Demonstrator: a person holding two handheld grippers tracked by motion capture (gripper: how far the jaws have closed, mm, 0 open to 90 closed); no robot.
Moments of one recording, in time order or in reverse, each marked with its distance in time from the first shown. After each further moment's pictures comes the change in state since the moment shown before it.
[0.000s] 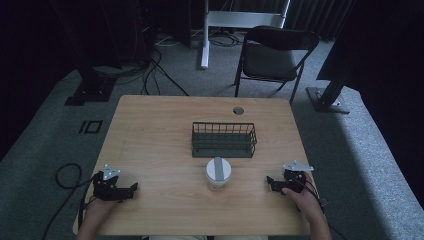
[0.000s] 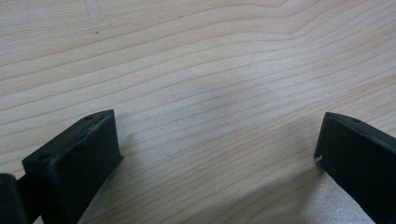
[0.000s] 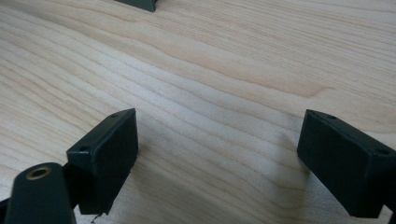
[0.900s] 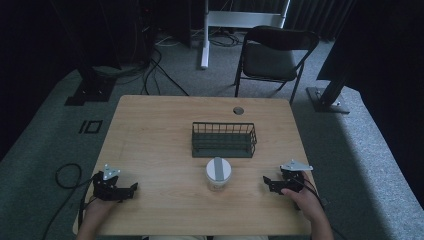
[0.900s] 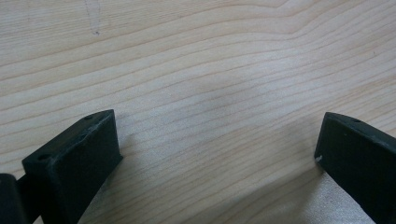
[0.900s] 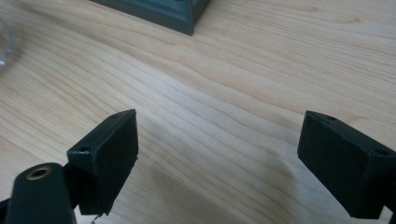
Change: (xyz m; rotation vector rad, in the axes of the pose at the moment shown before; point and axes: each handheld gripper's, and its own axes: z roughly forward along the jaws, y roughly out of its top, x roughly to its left) left arm 0.000 0.000 0.000 0.002 0.000 0.001; right arm 0.008 0.008 -0.005 -0.047 0.089 -0.033
